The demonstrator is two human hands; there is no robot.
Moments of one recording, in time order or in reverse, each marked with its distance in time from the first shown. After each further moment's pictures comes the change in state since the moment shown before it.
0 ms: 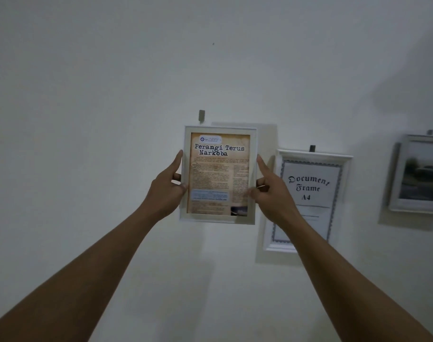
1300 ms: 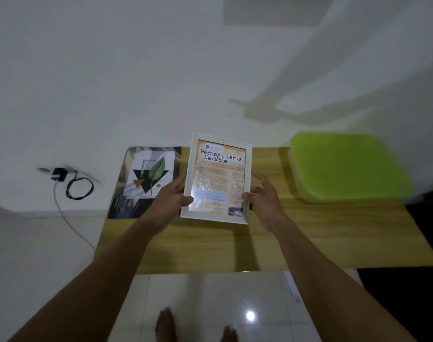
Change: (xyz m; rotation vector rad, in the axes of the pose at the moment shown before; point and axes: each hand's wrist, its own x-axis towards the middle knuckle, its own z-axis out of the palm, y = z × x) left_hand -0.395 -0.141 0.215 -0.357 -0.521 -0.918; right_hand -0.423 0.253 0.070 0.454 -0.111 1.143
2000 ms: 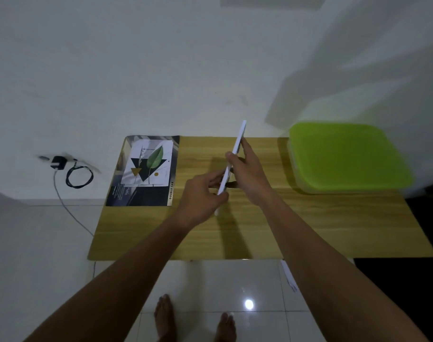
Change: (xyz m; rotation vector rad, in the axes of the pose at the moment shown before) left_hand -0.013 0.006 0.073 0.257 0.105 0.329; right_hand -0.003 -0.041 0.025 -0.092 -0.143 -0.193
